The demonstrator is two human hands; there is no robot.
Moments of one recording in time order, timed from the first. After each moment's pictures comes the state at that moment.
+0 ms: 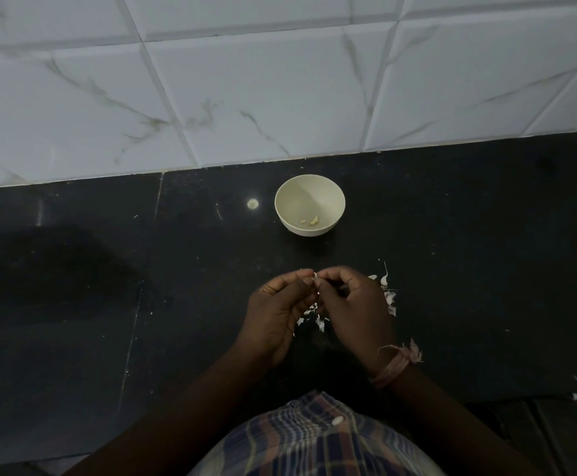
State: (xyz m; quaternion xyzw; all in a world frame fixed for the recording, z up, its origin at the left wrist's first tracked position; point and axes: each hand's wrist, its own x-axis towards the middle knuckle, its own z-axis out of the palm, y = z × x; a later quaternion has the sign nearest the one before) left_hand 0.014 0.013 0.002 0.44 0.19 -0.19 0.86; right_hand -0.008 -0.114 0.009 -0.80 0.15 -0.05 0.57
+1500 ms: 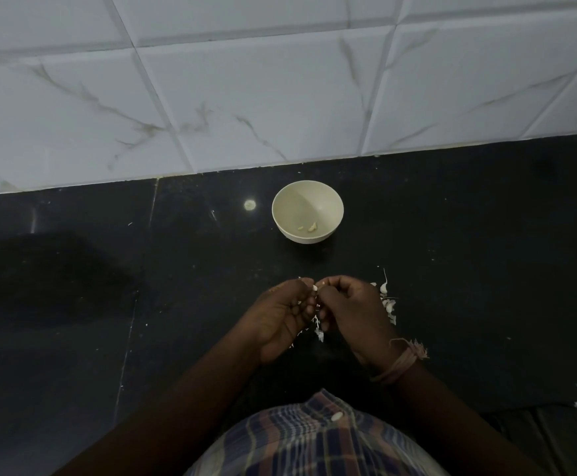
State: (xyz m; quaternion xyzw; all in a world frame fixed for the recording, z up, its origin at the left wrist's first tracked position) left_hand 0.041 0.014 0.009 0.45 0.20 -0.33 0.80; right_hand 0.009 -0.118 0.005 -0.67 0.23 0.06 0.71
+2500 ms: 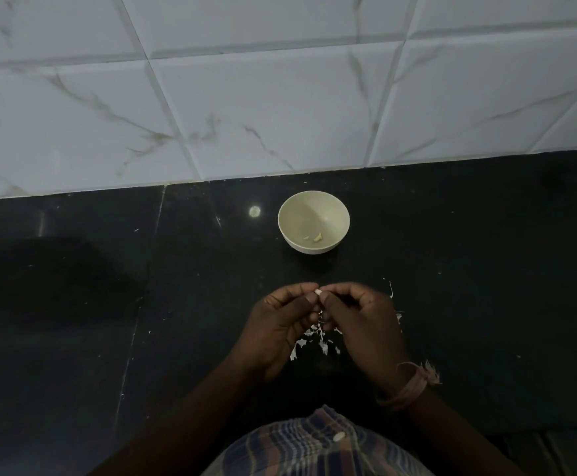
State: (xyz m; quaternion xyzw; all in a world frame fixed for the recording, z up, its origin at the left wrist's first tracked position) left_hand 0.033 0.019 0.012 0.45 0.16 -0.24 0.85; right_hand 0.002 -0.118 0.025 -0.72 0.18 0.00 0.67
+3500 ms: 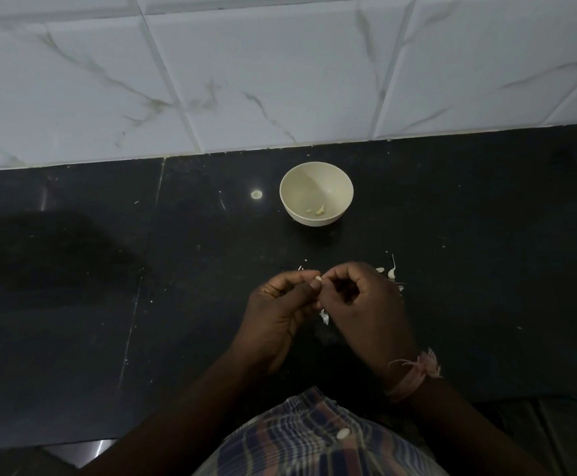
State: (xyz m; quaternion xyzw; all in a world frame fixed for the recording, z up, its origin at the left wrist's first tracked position) left_hand -0.001 0.024 0.005 0.46 0.14 -0.22 0.85; right_hand -0.023 -0.118 0.026 -0.87 0.06 -0.06 0.48
